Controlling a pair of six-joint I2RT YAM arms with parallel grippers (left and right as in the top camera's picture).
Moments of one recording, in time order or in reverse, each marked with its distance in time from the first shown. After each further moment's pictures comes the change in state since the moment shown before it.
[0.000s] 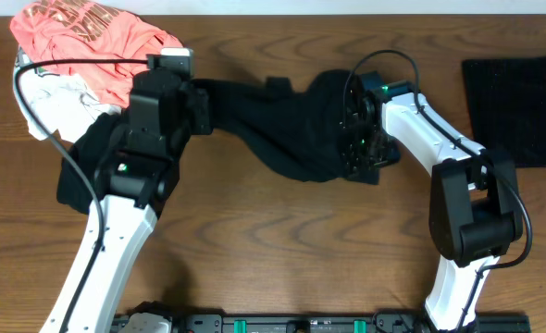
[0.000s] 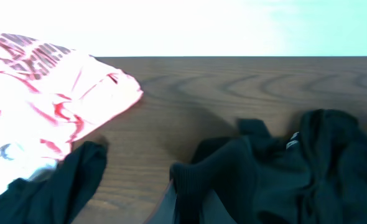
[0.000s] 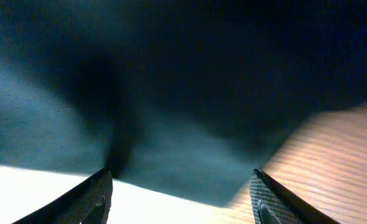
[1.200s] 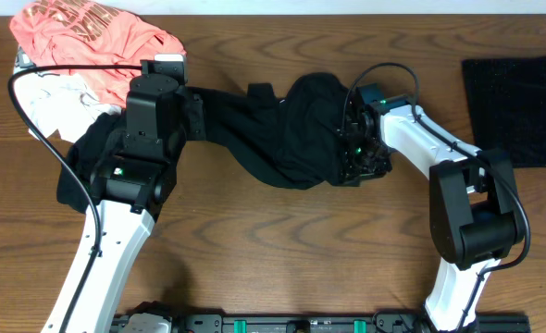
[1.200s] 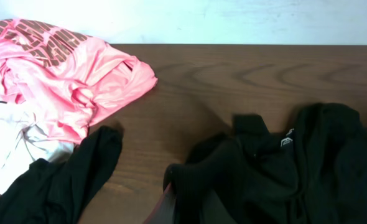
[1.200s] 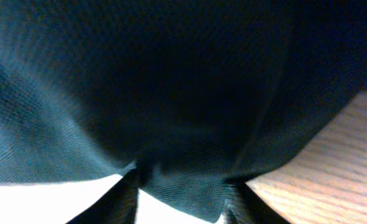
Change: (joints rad) left arm 0.006 -0.011 0.000 -0.060 -0.037 0.000; right arm 0.007 -0.016 -0.121 0.126 -0.159 0.105
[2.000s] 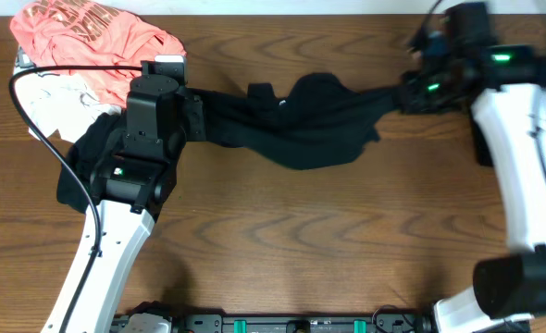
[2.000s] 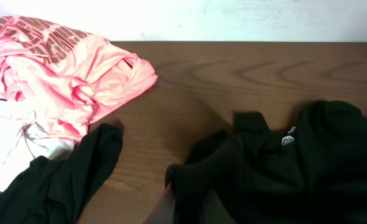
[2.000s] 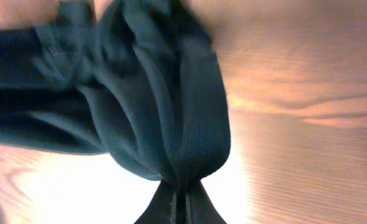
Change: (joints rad) left arm 0.000 0.000 0.000 -0.009 0.000 0.000; right arm -0.228 -0.306 0.458 -0.283 -0.014 -0.068
